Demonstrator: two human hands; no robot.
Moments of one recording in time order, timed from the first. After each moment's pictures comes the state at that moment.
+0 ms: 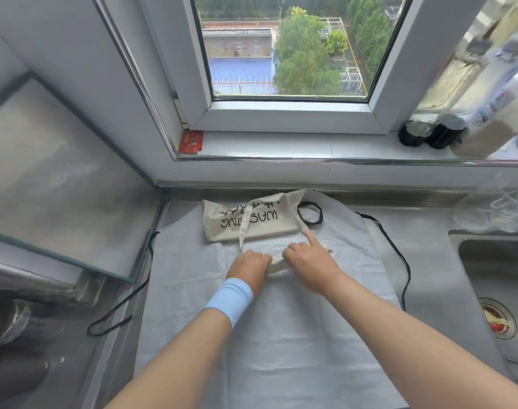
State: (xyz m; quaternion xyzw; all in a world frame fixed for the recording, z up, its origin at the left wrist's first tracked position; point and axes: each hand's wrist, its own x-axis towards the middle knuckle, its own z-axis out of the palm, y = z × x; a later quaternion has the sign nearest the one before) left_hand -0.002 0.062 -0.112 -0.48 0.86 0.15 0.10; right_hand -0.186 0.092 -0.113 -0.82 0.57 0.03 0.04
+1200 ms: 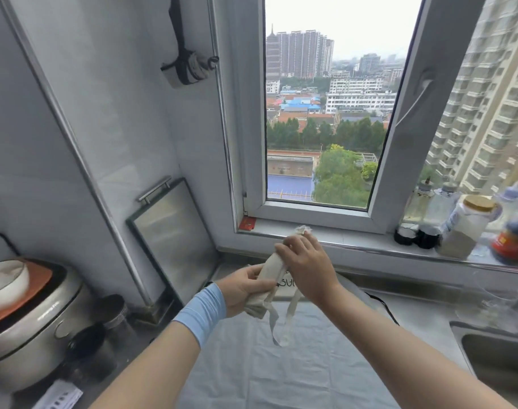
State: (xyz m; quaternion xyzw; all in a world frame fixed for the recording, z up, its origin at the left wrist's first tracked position) left_hand 0.074 0.165 0.122 -0.36 0.51 0.74 -0.26; right_hand -0.126 0.142 0.108 -0.81 0.43 -0.30 -0.25
